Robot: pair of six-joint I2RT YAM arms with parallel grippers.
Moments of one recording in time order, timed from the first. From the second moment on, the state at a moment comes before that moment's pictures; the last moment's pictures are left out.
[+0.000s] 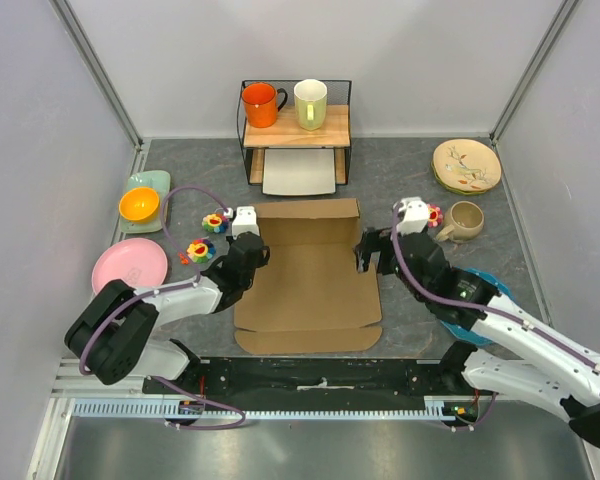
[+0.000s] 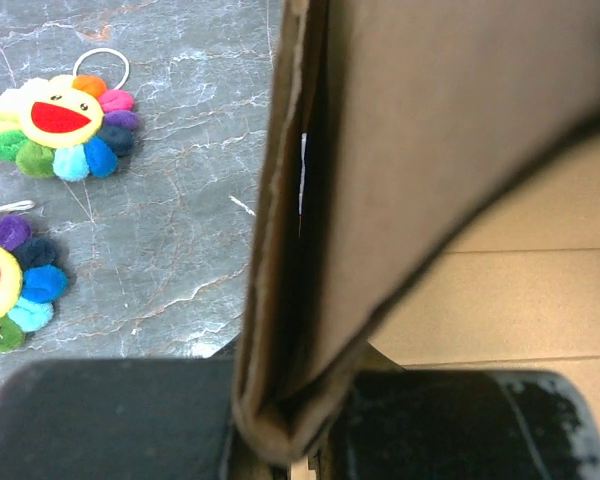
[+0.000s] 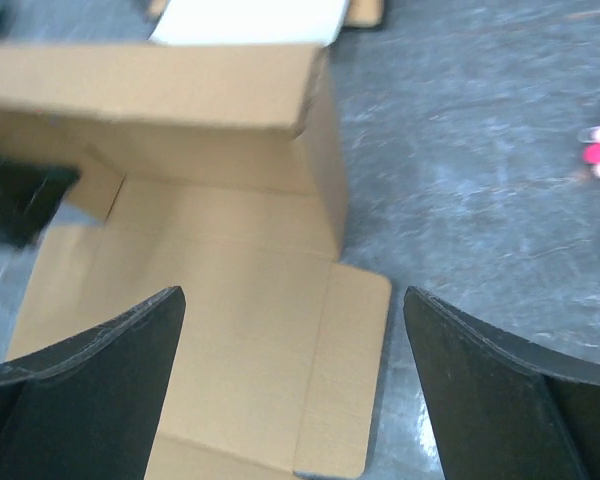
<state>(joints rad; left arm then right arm) -0.65 1.37 0.49 0.37 -0.57 -0.36 0.88 0.86 0.76 -0.35 0.47 0.43</state>
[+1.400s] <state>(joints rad) -0.66 0.87 0.53 -0.01 -0.37 -0.32 0.55 1.34 0.86 0.08 0.18 0.60</state>
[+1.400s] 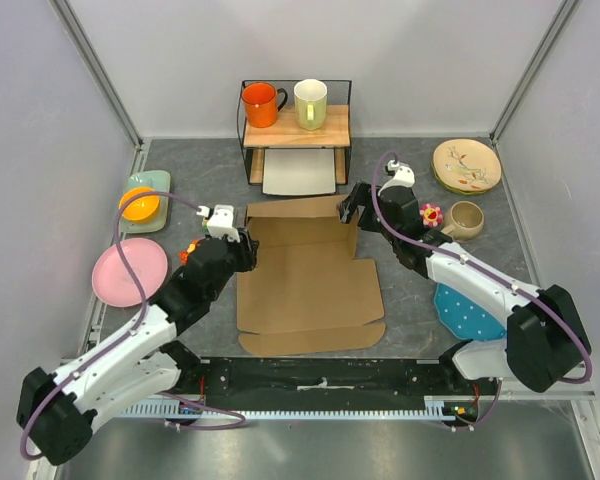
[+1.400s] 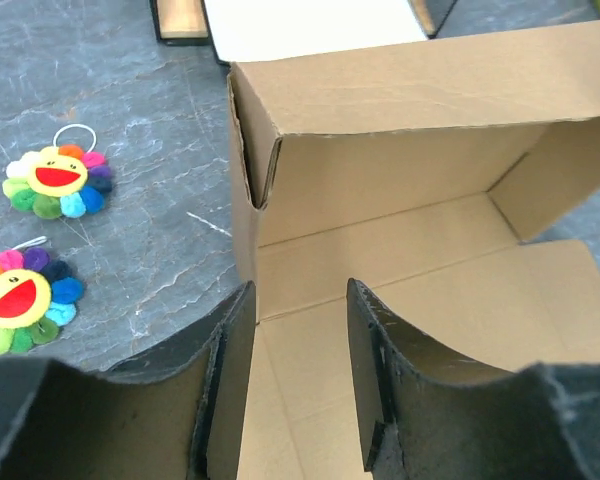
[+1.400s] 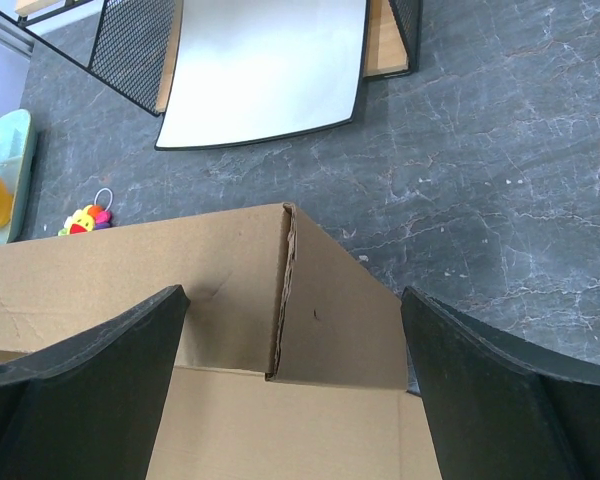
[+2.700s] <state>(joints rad) -0.25 1.13 0.76 -0.09 0.31 -0.73 0.55 1.31 0.83 0.07 0.18 0.55</state>
